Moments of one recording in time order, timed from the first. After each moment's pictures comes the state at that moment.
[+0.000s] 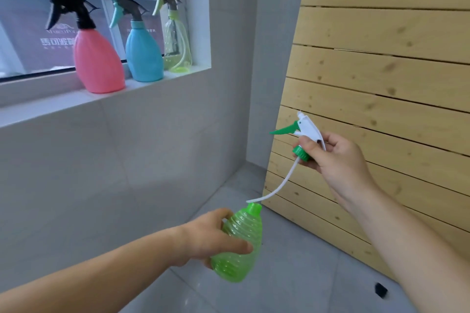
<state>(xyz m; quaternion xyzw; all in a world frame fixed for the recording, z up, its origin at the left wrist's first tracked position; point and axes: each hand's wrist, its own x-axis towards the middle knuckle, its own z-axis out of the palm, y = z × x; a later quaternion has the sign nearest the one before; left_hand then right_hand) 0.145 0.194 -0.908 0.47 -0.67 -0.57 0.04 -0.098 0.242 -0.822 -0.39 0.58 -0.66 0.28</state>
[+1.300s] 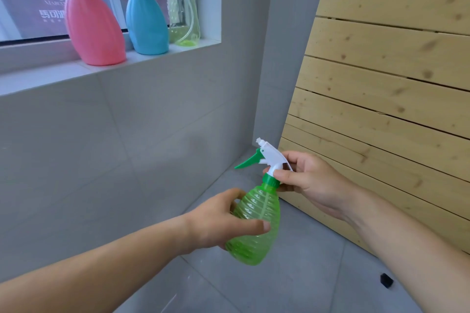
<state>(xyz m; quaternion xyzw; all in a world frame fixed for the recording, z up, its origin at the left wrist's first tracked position) 0.146 0.181 -0.911 0.42 -0.68 -0.60 0.10 -0.068 0.216 -0.870 -0.49 0.56 -0.44 0.49</state>
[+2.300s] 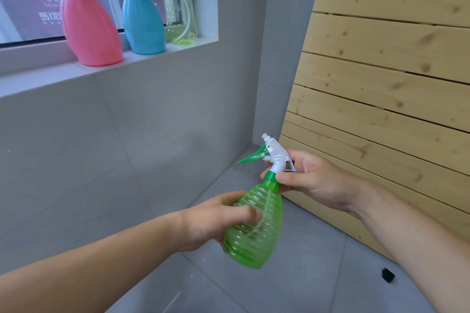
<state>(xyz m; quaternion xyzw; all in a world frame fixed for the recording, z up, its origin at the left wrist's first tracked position) 0.146 0.185 -0.906 0.39 -0.60 -0.69 0.08 -0.080 0.222 -0.865 -0.55 0.48 -0.39 0.56</state>
